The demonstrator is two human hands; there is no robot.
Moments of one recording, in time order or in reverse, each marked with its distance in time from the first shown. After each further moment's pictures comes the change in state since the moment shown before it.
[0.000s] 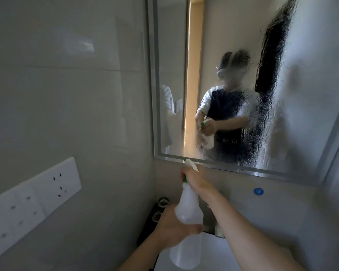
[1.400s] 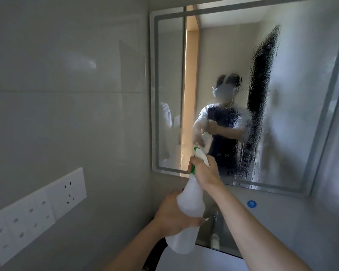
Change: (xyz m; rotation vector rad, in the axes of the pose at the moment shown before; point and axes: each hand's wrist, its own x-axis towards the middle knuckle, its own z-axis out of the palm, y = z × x) left_hand -0.004 0.058 -0.018 0.180 0.087 0.172; right_hand -0.049 -0.067 -0.036 0.157 0.161 -0.311
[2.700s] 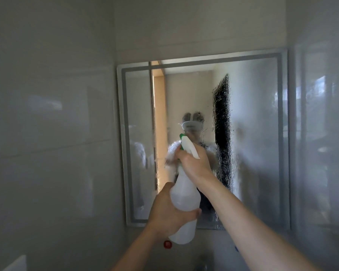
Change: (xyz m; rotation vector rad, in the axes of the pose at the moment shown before) left_hand 0.091 0.106 -0.026 -0.073 0.104 0.354; right_hand 0.069 -0.116 -0.033 -0.020 0.114 -0.279
